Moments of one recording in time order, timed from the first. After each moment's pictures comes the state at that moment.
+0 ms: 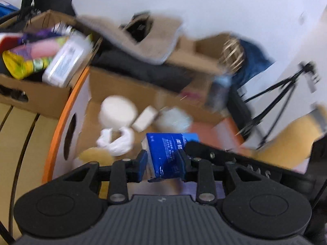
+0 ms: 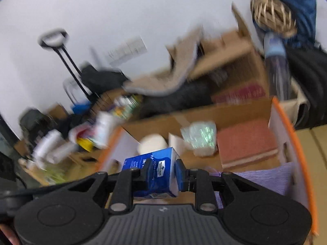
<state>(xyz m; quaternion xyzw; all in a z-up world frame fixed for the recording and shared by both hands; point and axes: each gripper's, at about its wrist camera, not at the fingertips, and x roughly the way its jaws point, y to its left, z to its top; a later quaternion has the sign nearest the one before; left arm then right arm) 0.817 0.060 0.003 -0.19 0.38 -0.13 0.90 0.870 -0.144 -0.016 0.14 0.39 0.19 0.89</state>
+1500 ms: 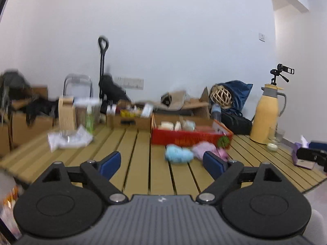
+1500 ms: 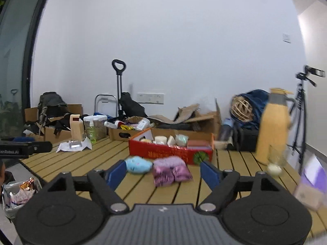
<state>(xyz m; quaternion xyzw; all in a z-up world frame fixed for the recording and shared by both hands) 0.273 0.070 0.051 -0.06 0.14 -0.01 0.99 0.308 -0.240 0.054 0.01 0.14 0.16 0.98</state>
